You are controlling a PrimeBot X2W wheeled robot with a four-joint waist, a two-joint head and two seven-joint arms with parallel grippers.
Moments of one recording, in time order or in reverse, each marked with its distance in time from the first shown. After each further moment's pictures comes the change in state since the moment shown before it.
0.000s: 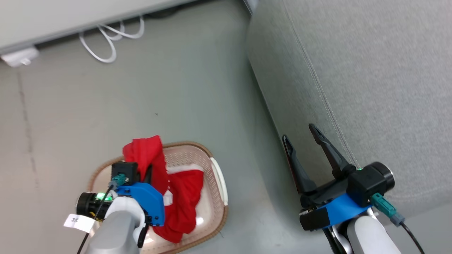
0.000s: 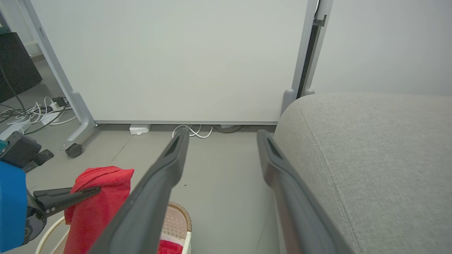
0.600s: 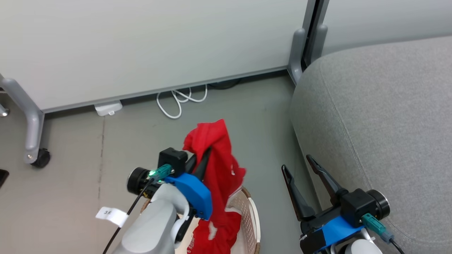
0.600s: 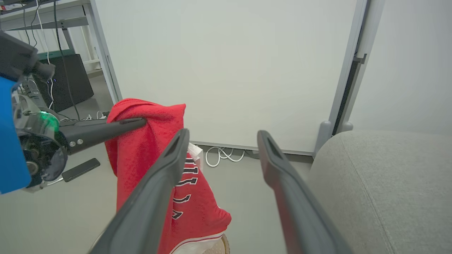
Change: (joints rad) left arm 0.067 -0.014 -0.355 -0.388 -0.252 -0.024 0.056; right arm 0.099 -0.001 0.000 0.068 -0.016 0.000 0.000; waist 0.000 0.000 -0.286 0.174
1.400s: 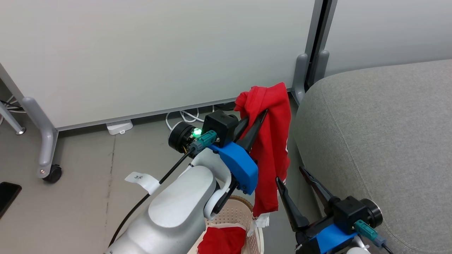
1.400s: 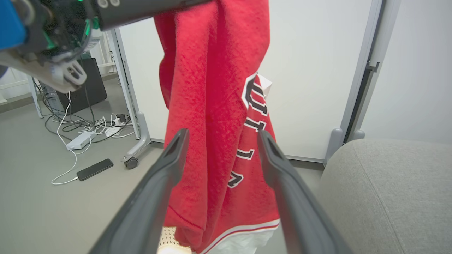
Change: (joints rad) left arm -0.183 -0.001 -0.290 -0.249 -0.183 0.105 0.056; right arm 0.025 0.000 0.038 0.028 0.014 0.000 0.011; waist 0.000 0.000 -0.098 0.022
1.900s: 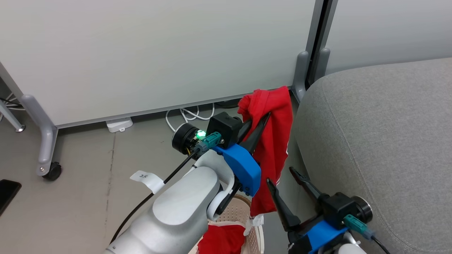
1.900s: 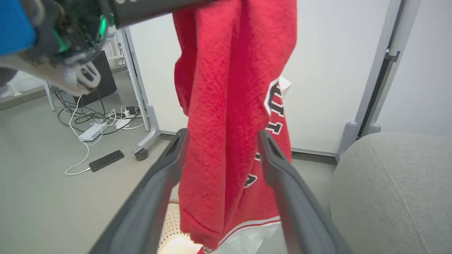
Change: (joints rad) left arm -0.039 0.000 -0.089 0.041 -0.078 0.027 -0.033; right arm -0.025 0.000 0.039 0.026 0.028 0.000 0.023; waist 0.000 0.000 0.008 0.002
